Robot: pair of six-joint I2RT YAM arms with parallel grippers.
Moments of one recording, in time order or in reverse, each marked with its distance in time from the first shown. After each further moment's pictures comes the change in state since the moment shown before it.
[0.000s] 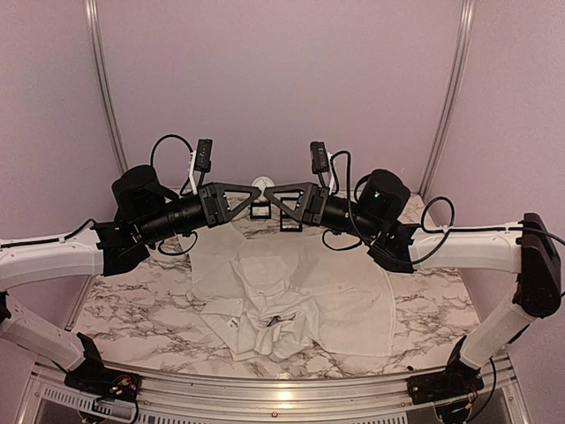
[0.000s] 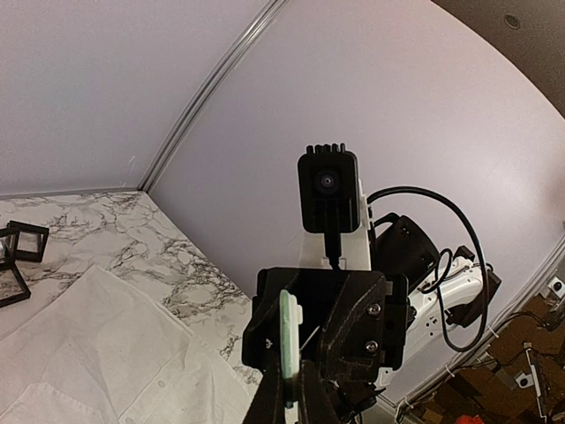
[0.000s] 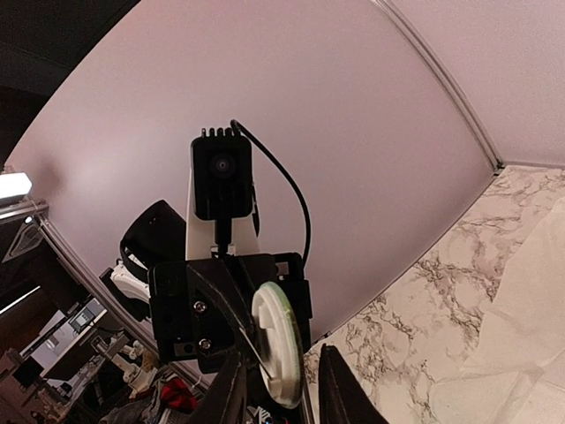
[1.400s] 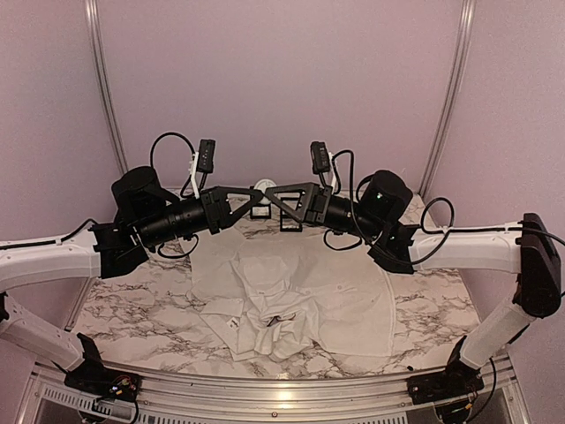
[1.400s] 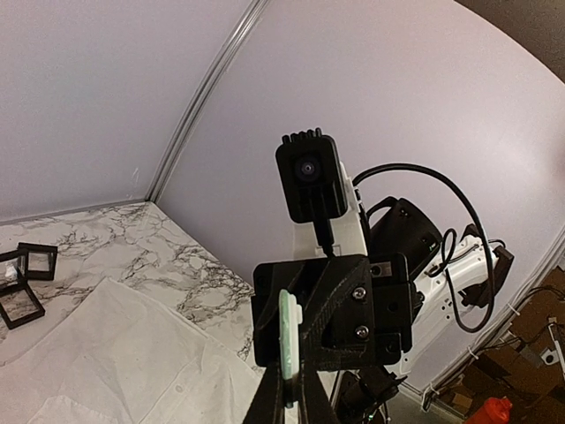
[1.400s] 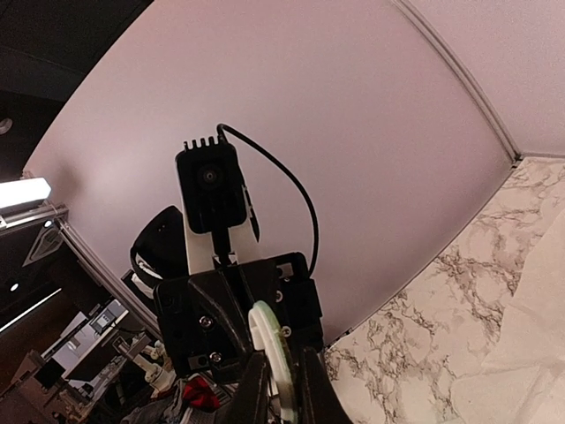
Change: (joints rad) left arm -0.042 -0.016 0.006 -0.033 -0.034 0.119; right arm 0.000 0.000 -0.006 0.044 -0.035 0.070
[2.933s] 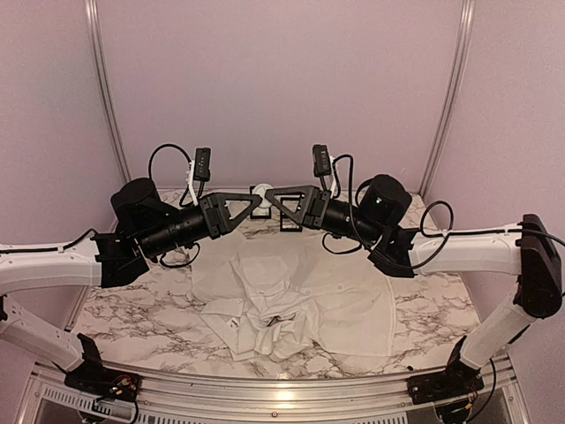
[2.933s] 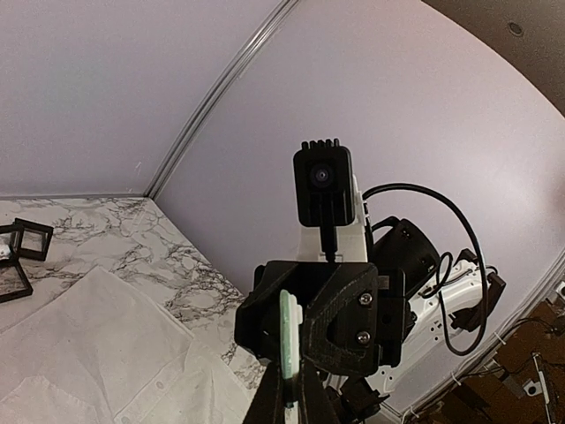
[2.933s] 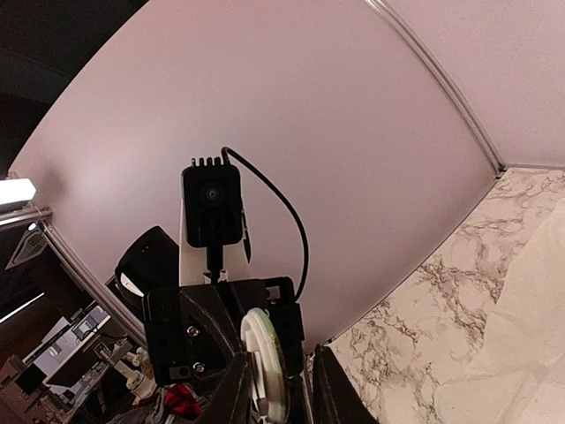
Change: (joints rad) left arm -0.035 -0.013 -0.068 0.082 -0.087 -0.109; right arm 0.013 -0.005 -0.028 0.013 0.065 -0.051
